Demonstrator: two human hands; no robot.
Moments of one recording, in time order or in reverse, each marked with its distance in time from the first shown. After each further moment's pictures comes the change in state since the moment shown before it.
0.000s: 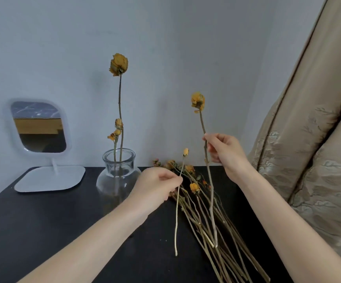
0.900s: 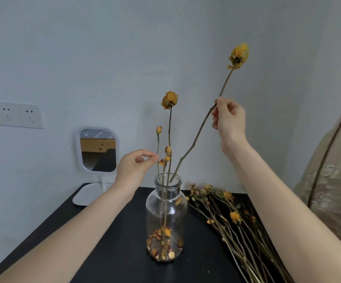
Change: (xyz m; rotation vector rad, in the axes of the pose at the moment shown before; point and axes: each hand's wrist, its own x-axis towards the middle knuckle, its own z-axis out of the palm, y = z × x) left_hand 0.019 0.013 -0.130 0.040 0.511 0.189; right_hand 0.037 -0.109 0.108 0.310 0.156 -0.307
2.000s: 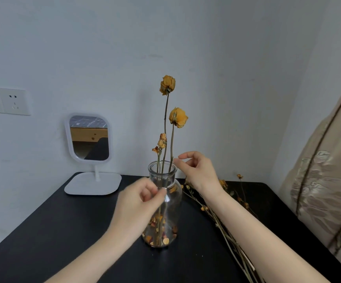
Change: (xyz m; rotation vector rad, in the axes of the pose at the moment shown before) left_hand -0.081 -0.038 0.010 0.124 -0.107 0.084; right_hand -0.089 0.088 -0.017 -0.392 -0.328 0.215
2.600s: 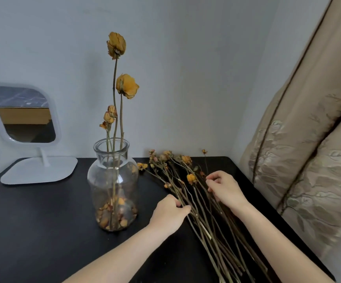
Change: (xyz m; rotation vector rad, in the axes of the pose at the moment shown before) left_hand -0.014 -0.033 0.174 0.122 -0.510 -0.367; right_hand -0.038 0.123 -0.134 -0.367 0.087 0.364
